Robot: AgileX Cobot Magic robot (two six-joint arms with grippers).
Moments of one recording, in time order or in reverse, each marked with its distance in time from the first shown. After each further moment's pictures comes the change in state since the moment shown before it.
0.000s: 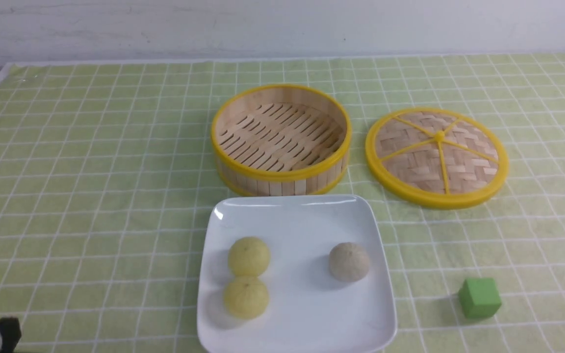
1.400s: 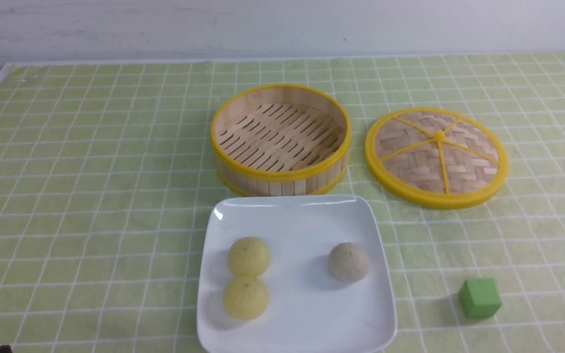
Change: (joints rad) right arm 0.000 0.000 0.000 0.000 0.000 0.001; left arm 0.104 -0.157 0.143 -0.015 -0.029 0.008
